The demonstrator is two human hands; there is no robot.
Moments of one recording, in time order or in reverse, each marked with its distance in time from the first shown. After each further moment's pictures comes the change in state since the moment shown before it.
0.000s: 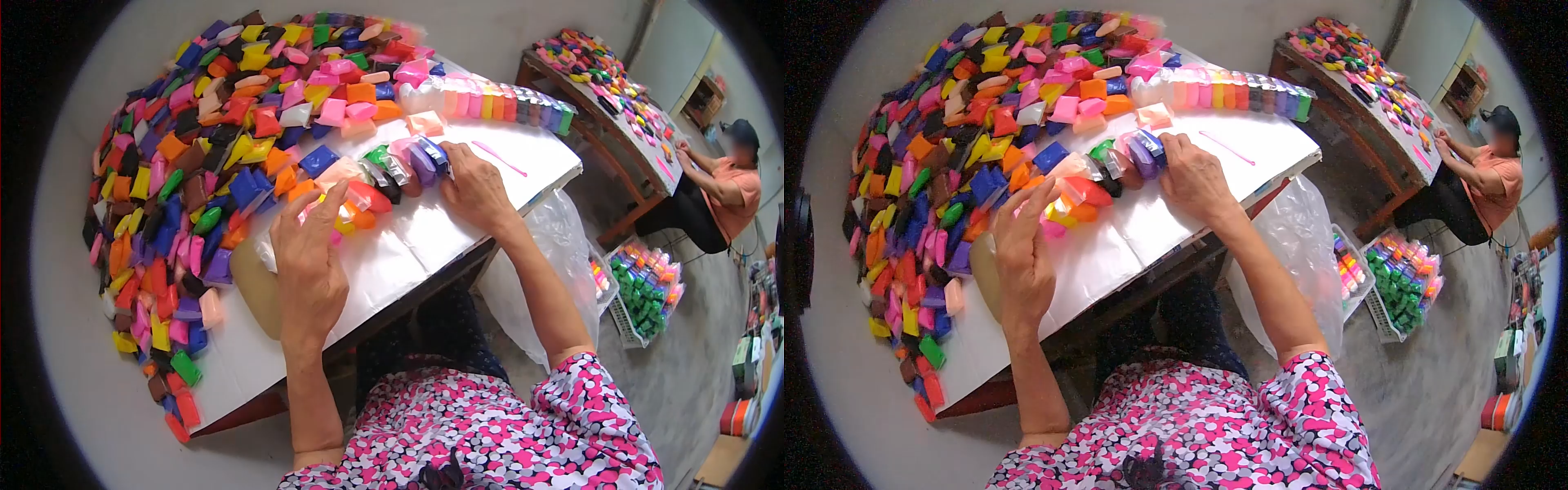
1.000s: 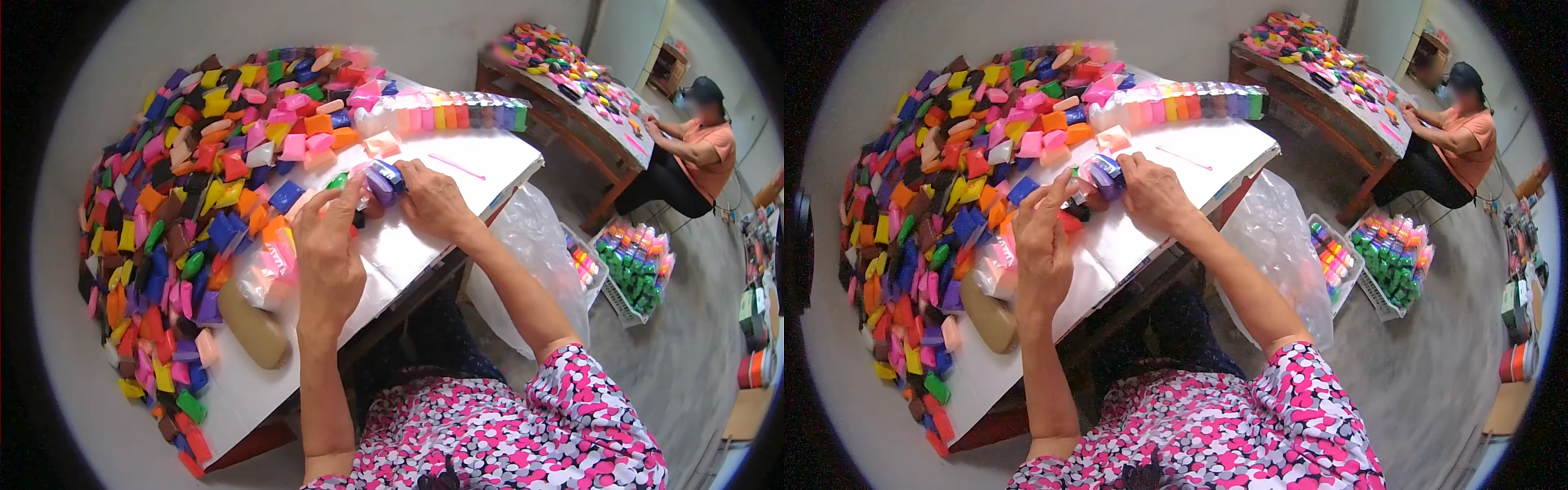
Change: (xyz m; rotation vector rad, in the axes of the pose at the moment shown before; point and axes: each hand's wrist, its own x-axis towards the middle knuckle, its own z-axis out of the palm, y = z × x) left_hand 0.034 0.024 0.042 -0.122 -0.038 0.097; right_hand -0.001 0.000 0.004 0.035 0.036 0.015
